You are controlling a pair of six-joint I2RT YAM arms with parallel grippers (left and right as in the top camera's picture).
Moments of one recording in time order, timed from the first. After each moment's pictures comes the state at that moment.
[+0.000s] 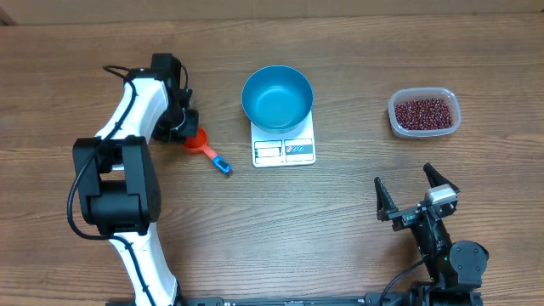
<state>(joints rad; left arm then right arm) 0.00 2.13 1.62 -1.04 -0.03 0.03 -0.07 0.01 0.02 -0.01 -0.35 -0.03</state>
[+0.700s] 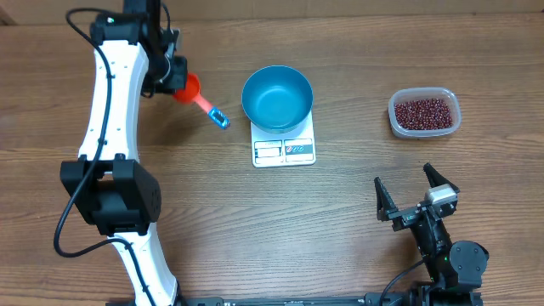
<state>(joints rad) 0.00 2.13 2.18 -1.38 0.05 0.03 -0.07 0.01 0.02 -0.01 -0.34 -0.03</state>
